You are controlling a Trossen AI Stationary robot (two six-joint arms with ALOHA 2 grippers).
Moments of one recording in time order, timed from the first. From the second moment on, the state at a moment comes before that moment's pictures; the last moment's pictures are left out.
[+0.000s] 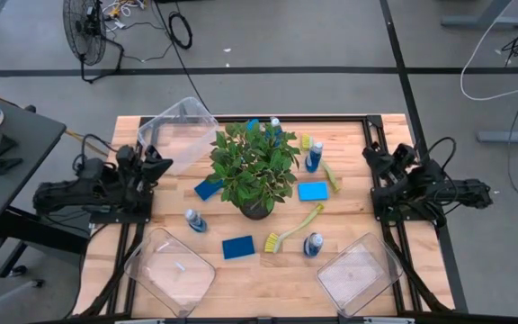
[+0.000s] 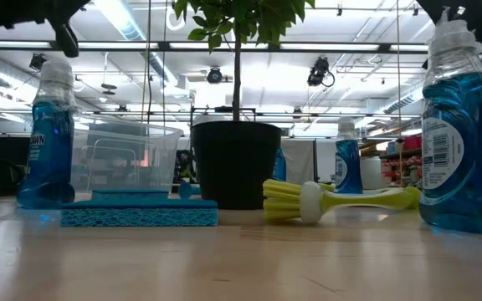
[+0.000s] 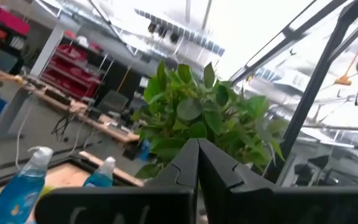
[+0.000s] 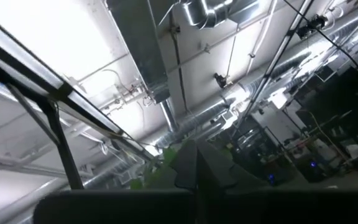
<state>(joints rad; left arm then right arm) 0.03 0.03 0.27 0.14 -0.18 -0.46 -0.02 0.01 0.04 0.67 0.25 0.49</state>
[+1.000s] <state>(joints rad) 0.03 0.40 0.94 -0.51 -0.11 -0.25 -0.02 0.32 0.85 -0.32 0.24 0.29</state>
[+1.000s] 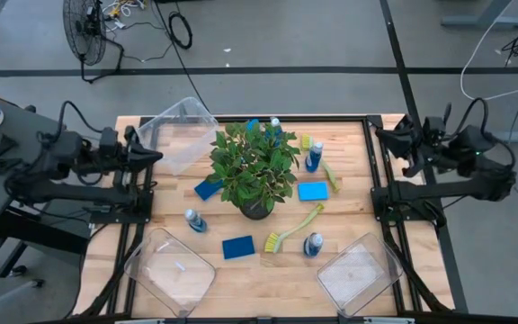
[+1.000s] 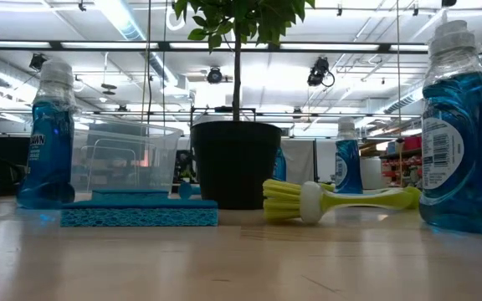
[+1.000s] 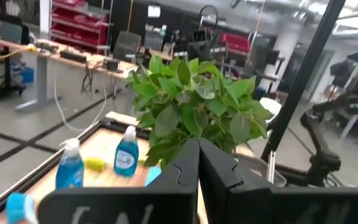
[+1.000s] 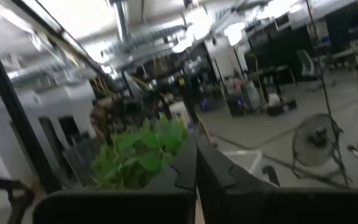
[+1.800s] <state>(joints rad) 0.03 0.41 1.14 -0.66 -0.24 -0.15 -0.02 0.55 1.08 -0.59 0.30 0.22</state>
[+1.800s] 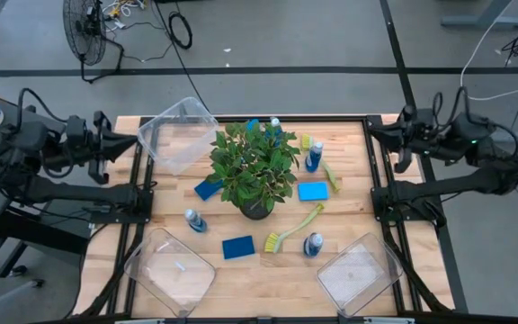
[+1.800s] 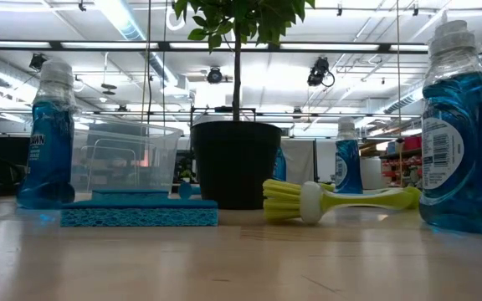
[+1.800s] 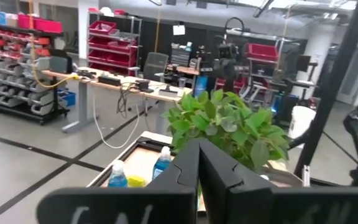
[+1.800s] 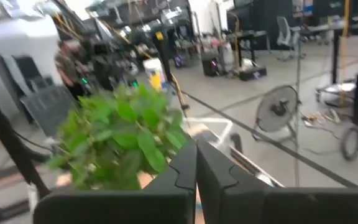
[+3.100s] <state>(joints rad) 0.02 0.69 1.14 -0.67 -0.38 -0.17 -0.02 0.66 1.07 -0.60 0.43 0.26</state>
